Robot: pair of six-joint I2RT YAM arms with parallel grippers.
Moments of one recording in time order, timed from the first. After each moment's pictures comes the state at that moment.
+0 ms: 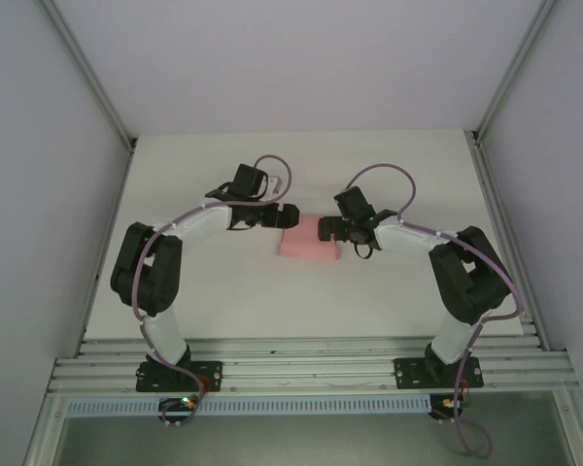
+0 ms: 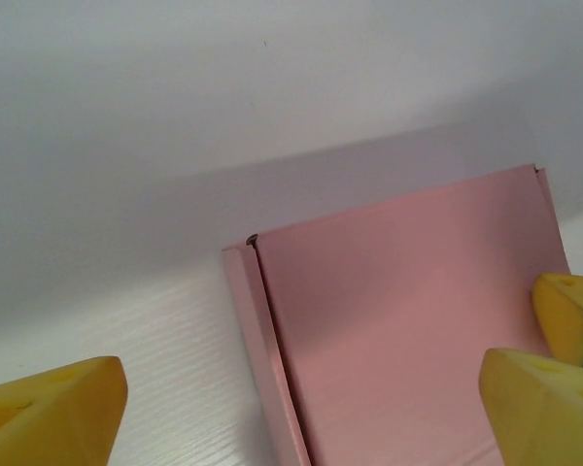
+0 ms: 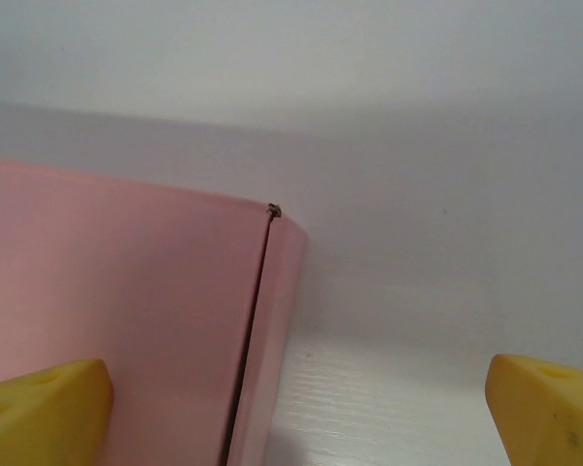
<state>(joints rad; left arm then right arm) -0.51 1.83 1.25 -0.37 0.32 -0.32 0.48 1.74 1.03 -0.27 0.13 0.45</state>
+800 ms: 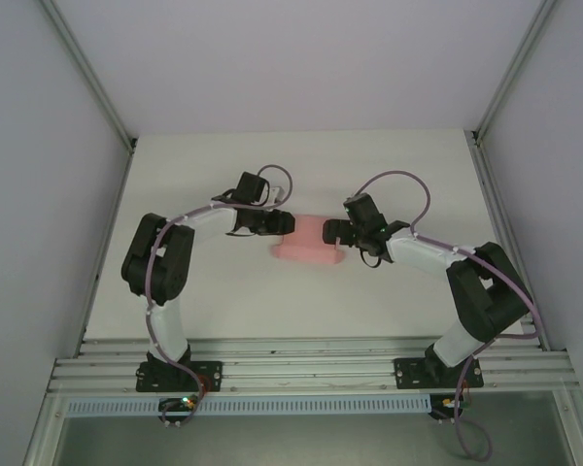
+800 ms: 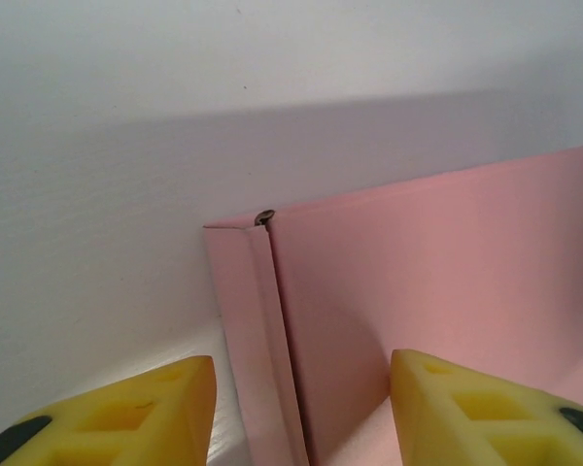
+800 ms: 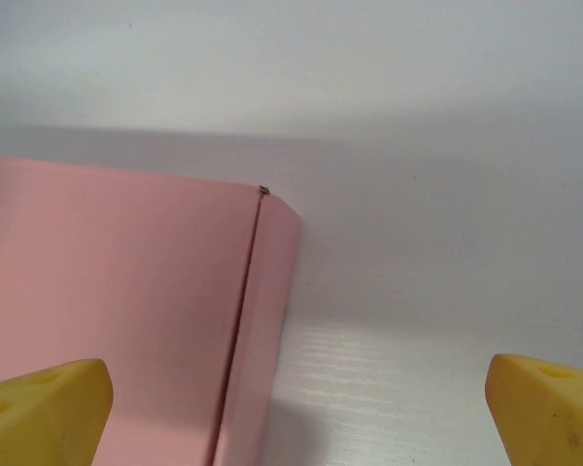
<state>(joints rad) -0.49 1.92 1.22 -0.29 0.44 -0.39 0.48 1.60 0.89 -0.19 0.12 0.52</state>
